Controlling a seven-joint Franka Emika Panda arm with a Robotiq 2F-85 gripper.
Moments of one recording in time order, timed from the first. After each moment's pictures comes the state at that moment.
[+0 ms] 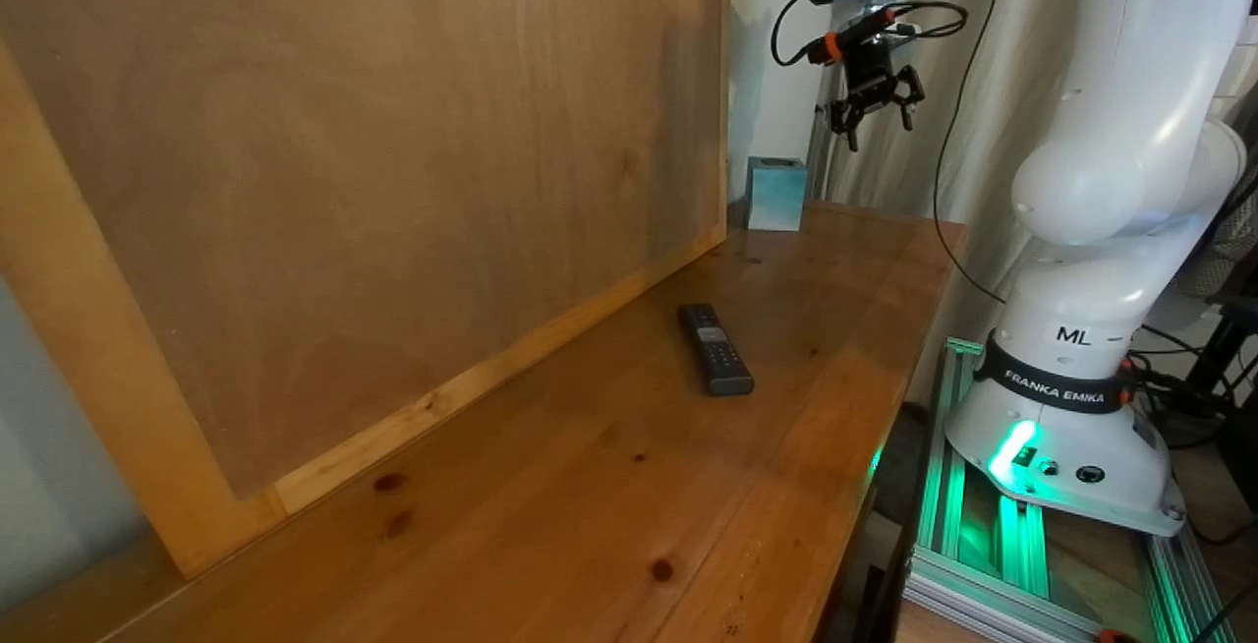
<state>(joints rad) -0.50 0.23 -0.46 -1.75 0.02 1.31 0.86</state>
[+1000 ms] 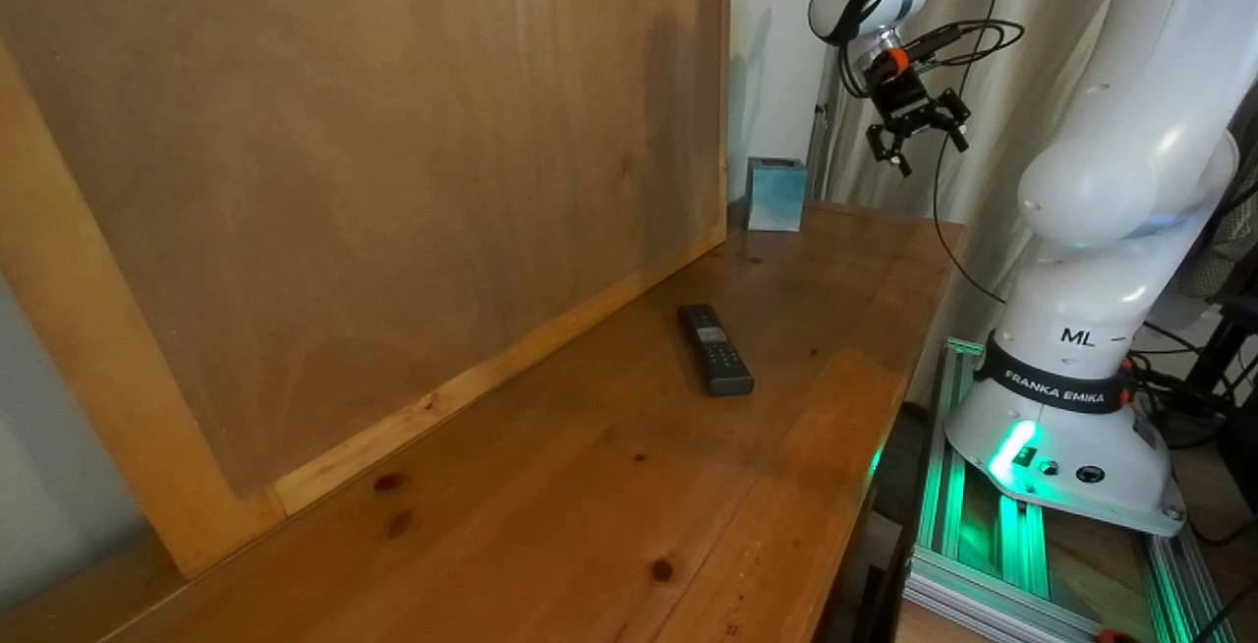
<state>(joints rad) -0.44 0.04 -0.45 -2.08 -0.33 1.45 0.31</state>
